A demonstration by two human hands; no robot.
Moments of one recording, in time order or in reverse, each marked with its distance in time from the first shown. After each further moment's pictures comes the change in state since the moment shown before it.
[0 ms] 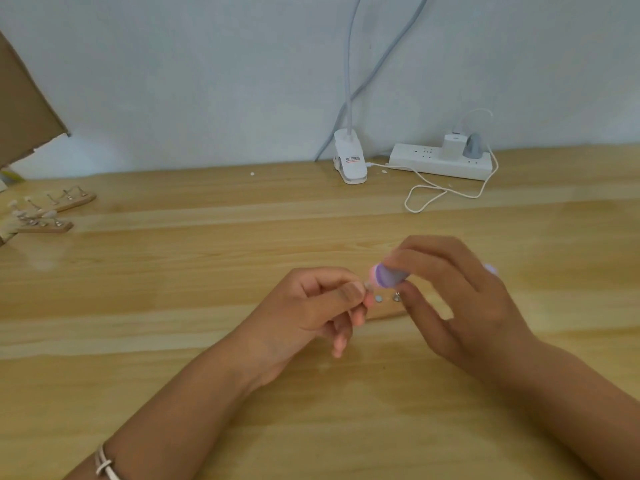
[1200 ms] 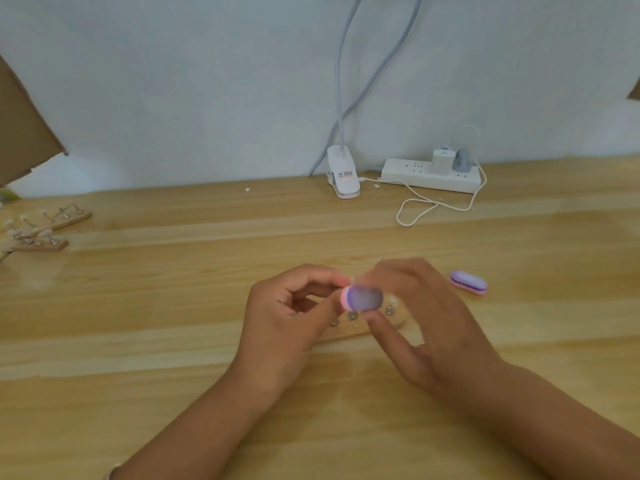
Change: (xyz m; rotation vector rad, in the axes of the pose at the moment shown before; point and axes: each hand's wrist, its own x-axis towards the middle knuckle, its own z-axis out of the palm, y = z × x) left_hand 0.005 -0.010 0.008 0.142 0.418 0.411; right_hand 0.002 -0.015 0.014 0.096 0.041 0.125
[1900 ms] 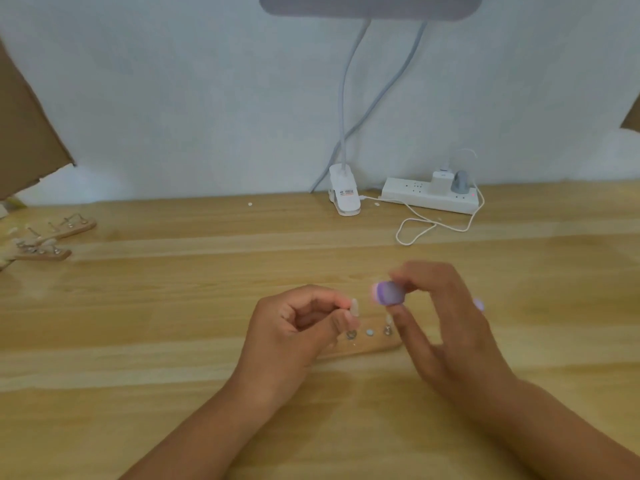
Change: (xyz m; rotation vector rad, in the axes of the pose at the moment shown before) left_hand 0.001 0.006 0.000 -0.066 -0.022 -0.190; right_hand 0.002 0.014 -0.010 -0.038 0.049 0.071
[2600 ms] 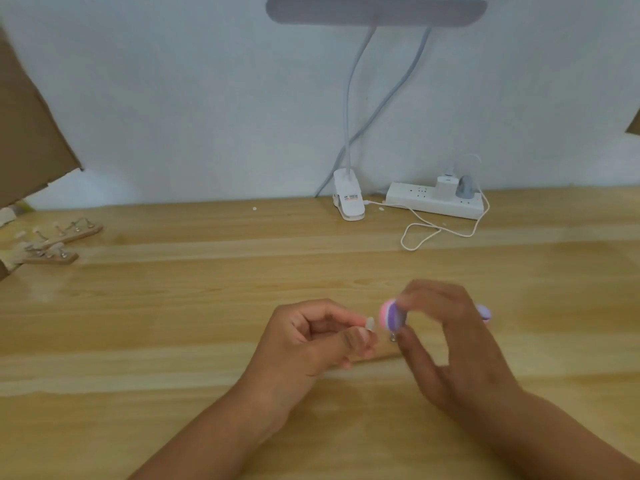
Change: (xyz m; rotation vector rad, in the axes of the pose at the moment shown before) left_hand -0.003 0.006 0.001 -0.078 -0.138 -0.131; right_hand -0.006 -0.001 0.001 -0.033 0.023 -0.158
